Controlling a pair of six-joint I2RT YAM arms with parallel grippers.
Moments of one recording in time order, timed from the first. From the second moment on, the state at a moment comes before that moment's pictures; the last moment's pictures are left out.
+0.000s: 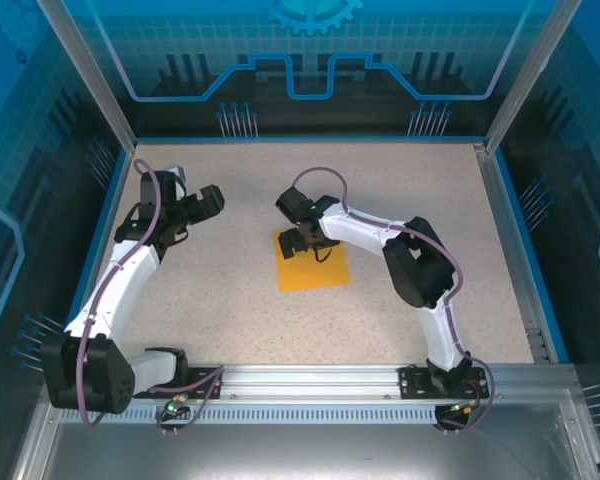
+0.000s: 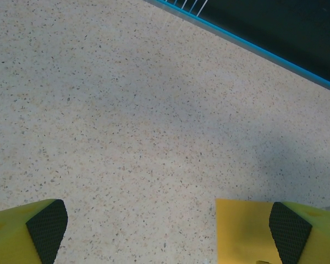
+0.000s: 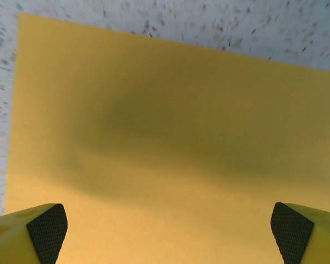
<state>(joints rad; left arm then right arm) -0.02 1.21 0.98 -0.46 0.07 -0.46 0.75 2.12 1.62 -0.80 0.16 0.47</state>
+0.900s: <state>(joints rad) -0.02 1.21 0.99 -0.56 -0.01 -0.49 0.72 1.73 1.07 -0.89 0.10 0.54</state>
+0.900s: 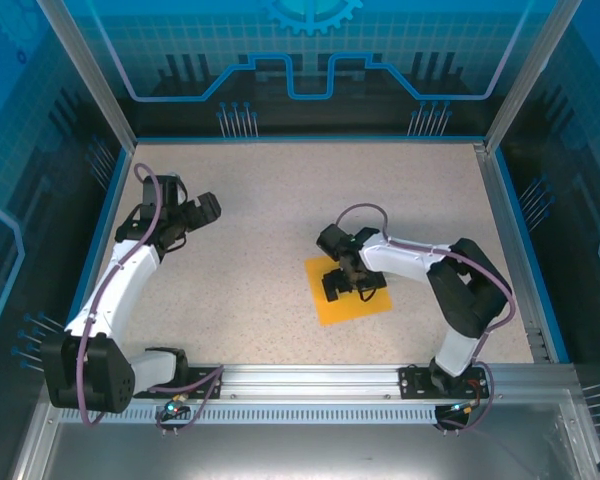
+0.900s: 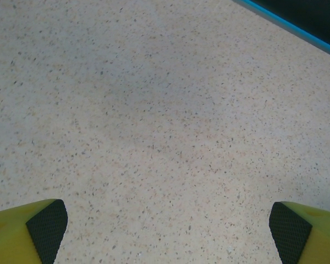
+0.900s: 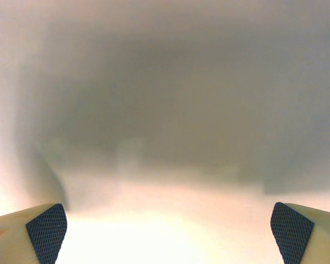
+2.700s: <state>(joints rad) -0.02 1.26 1.02 -0.64 -0.04 -0.51 0.65 1.91 1.24 -0.91 0.00 0.49</state>
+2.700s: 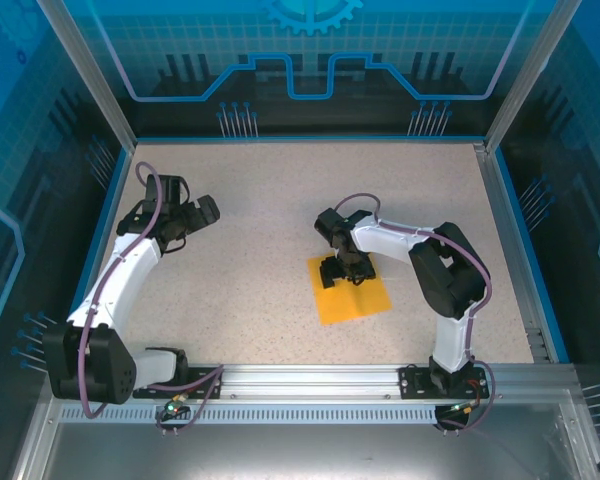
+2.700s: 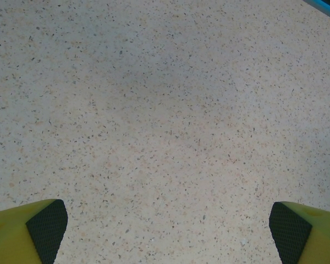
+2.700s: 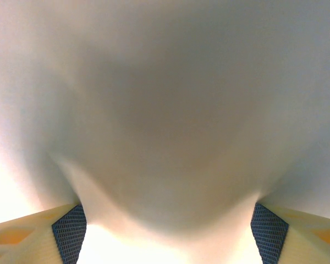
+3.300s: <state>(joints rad) -0.05 1.31 0.90 -0.51 0.22 -0.63 0.65 1.78 1.13 -0.73 -0.11 0.57</state>
